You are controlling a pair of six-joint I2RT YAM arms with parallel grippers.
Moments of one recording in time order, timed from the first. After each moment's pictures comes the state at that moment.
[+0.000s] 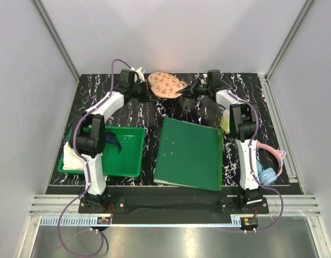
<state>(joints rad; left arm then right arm) -0.24 2.01 1.57 -0.24 0.55 -0.51 0.20 2.44 1.89 0.00 -0.93 1.31</state>
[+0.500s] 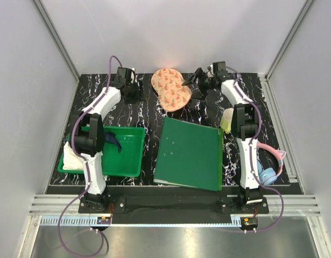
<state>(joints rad) -0.21 2.06 1.71 -0.53 0.21 -0.36 0.15 2.50 2.15 -0.39 -0.84 0.98</state>
